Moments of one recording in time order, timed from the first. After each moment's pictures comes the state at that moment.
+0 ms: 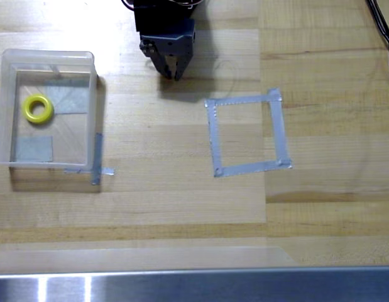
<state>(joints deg) 0.4 185.8 178.0 78.8 96.4</state>
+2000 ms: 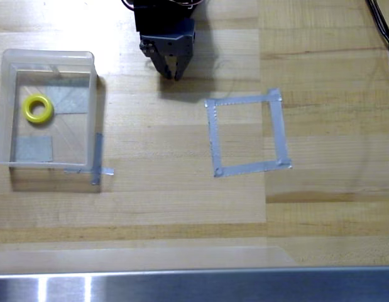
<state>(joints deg) 0.5 185.8 178.0 78.8 96.4</state>
